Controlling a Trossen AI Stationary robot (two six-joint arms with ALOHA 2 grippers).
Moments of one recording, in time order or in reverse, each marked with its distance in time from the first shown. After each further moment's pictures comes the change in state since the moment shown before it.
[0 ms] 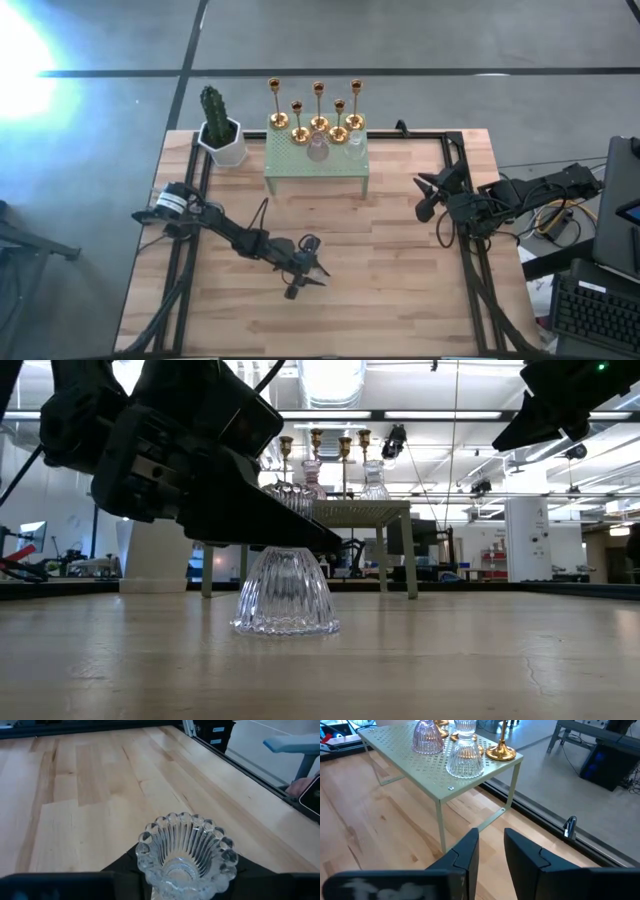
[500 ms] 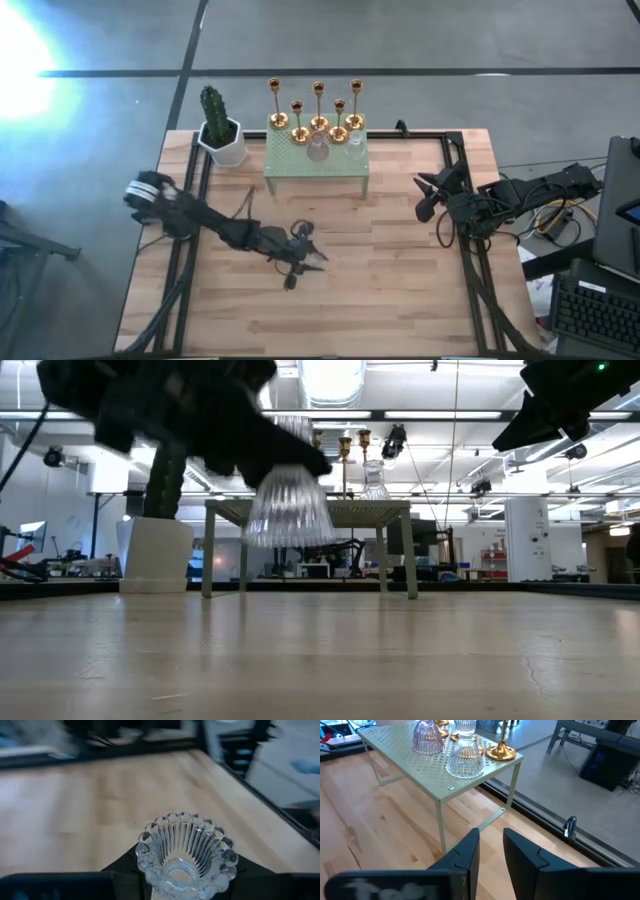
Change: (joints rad) left arm 0.025 -0.237 -0.001 -0.203 -0.105 -0.002; right arm 0.000 0.000 0.000 0.000 0.000 0.000
